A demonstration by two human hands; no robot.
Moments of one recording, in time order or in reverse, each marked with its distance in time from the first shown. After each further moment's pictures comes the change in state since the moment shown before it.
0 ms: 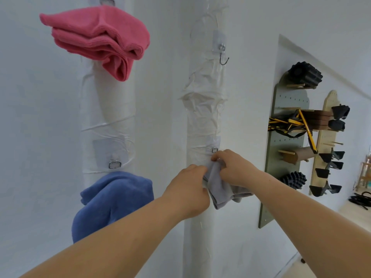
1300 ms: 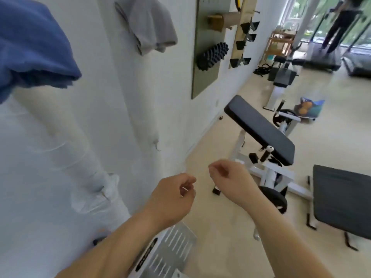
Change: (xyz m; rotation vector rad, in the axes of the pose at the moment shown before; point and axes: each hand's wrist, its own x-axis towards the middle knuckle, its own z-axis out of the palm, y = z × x) left_hand -0.285 -0.029 0.191 -0.499 -0.586 -0.070; right_hand -0.405 -0.005 0.190 0.442 0.059 0.740
